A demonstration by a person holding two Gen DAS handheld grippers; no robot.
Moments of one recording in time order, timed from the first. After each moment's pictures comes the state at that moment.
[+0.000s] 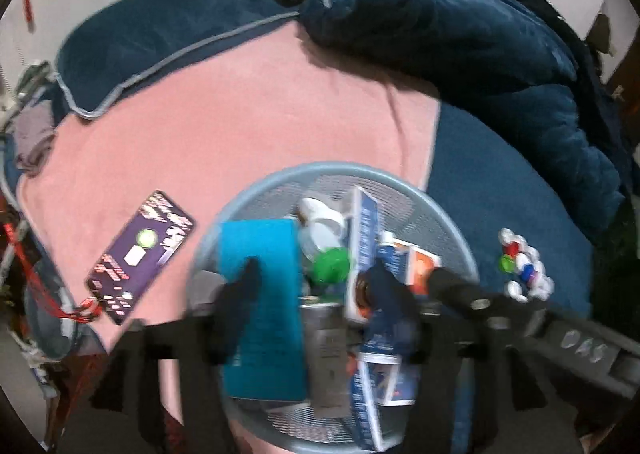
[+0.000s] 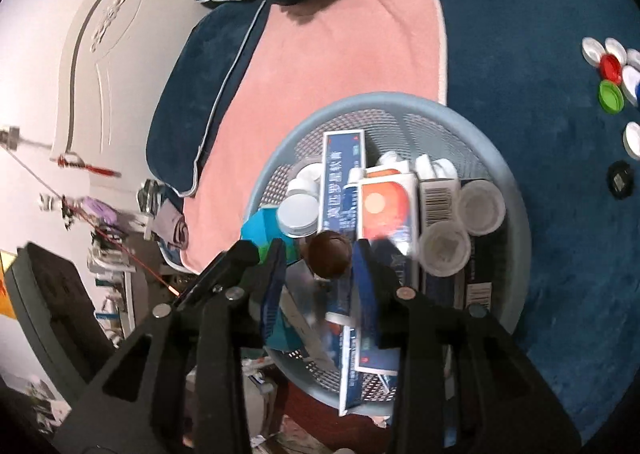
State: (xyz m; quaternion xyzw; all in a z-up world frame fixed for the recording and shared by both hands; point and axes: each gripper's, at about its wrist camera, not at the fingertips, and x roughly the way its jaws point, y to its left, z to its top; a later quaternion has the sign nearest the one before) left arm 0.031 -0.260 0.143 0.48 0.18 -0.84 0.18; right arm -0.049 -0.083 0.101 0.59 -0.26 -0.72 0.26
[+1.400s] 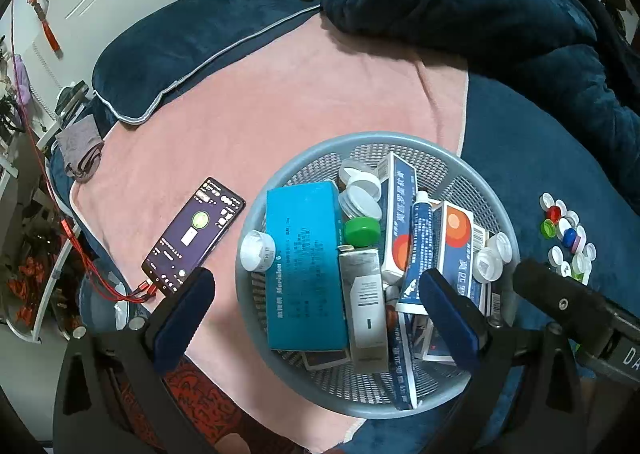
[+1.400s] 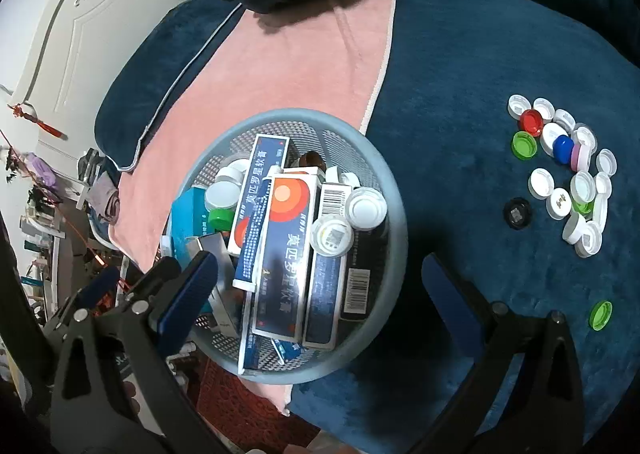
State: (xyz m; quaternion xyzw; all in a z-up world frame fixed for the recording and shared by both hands) left arm 0.052 -0.236 0.150 0.51 0.11 -0.82 0.23; right arm -0.027 -0.060 0.126 0.58 -0.11 -0.78 0.21
